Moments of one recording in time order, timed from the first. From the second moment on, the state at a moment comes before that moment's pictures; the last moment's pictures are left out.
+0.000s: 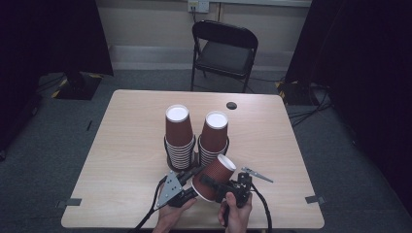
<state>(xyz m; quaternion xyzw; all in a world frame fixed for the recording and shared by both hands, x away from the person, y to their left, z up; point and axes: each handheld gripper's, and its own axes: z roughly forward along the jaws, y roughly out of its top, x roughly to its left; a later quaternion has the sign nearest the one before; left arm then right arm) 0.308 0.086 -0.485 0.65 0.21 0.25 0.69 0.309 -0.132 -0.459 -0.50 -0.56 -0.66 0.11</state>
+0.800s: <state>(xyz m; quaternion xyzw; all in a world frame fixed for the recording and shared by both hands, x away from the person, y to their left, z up) 0.307 0.095 -0.483 0.66 0.21 0.21 0.69 0.321 -0.139 -0.442 -0.47 -0.57 -0.67 0.06</state>
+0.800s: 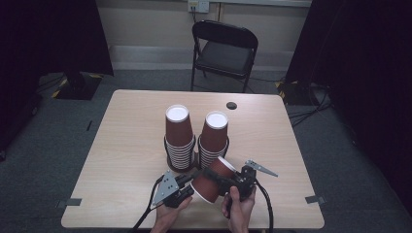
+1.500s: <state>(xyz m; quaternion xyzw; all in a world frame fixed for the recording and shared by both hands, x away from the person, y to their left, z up) 0.310 0.121 -0.478 0.73 0.24 0.17 0.62 0.314 -0.160 -0.437 -0.39 -0.60 -0.69 -0.06</state>
